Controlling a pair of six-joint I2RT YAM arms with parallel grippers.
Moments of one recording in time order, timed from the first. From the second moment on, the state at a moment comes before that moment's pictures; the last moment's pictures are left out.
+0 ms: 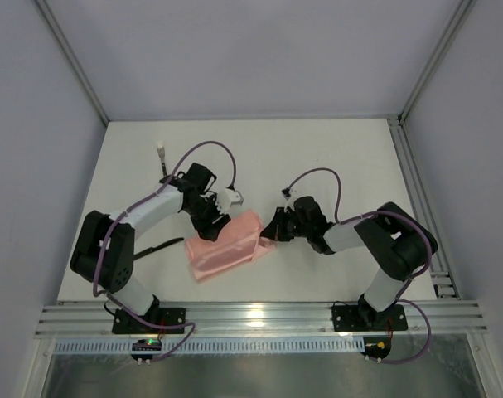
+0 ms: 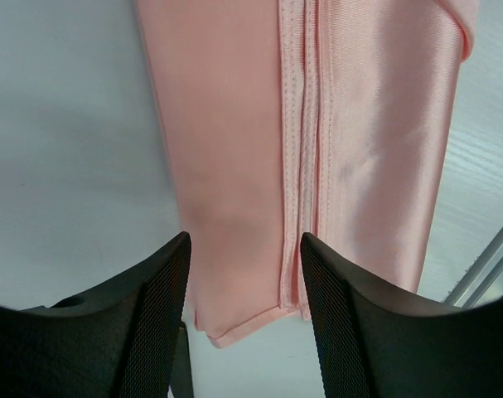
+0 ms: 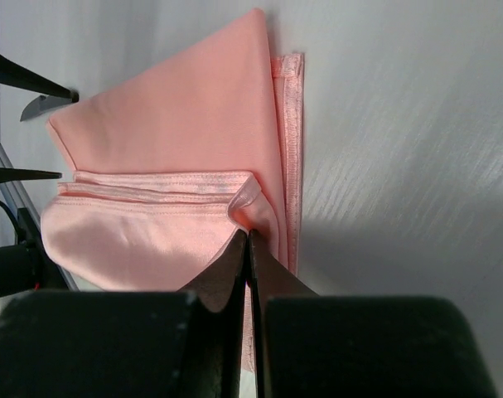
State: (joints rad) left arm -0.46 1.63 1.06 -0.75 0.39 0.62; right arm 0.61 1.70 0.53 0.60 -0.36 0.69
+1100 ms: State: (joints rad) left arm -0.84 1.83 1.13 -0.43 0.41 0.50; right arm 0.61 1.73 0.55 0.61 -0.42 0.66
